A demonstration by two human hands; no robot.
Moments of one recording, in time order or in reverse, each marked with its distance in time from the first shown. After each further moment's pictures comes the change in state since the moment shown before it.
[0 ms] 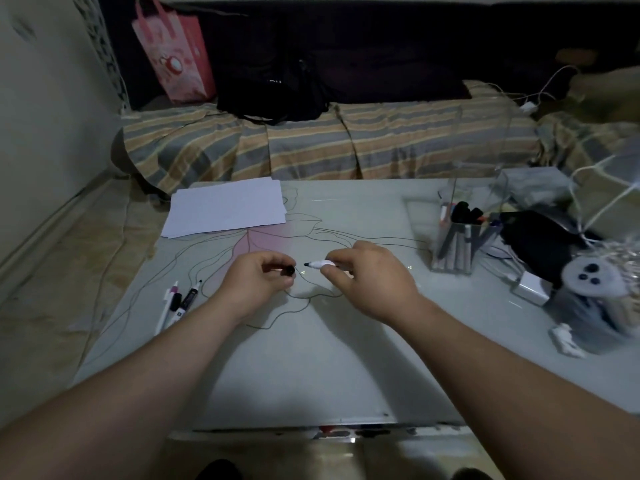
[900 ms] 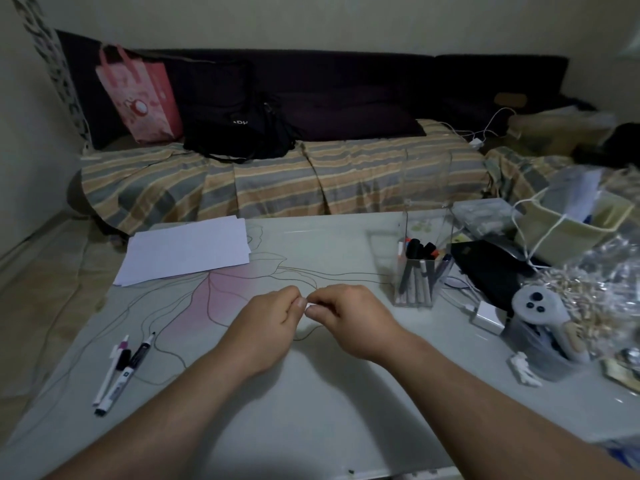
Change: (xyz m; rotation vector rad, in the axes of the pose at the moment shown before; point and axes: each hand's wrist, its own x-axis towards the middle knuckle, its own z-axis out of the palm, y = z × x) left_hand -0.015 0.060 0.061 0.586 -0.109 0.393; right_hand -0.002 0.030 -0.028 0.212 -0.119 -0.057
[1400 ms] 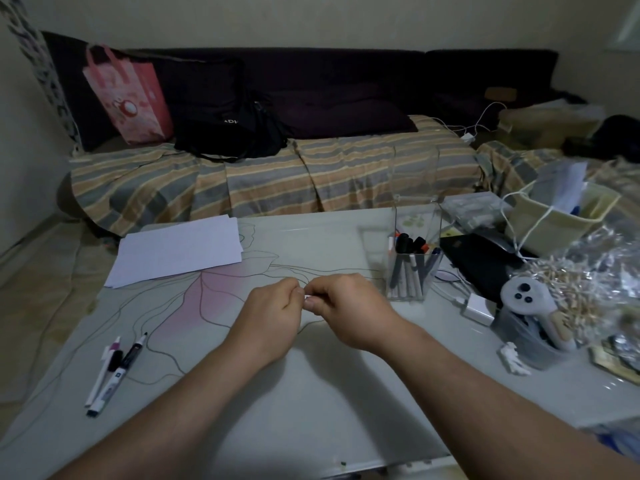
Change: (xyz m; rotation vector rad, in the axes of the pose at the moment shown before) left_hand 0.005 0.031 0.005 -0.079 0.100 -0.072; right_hand -0.004 -0.002 -0.016 -0.081 0.043 -0.027
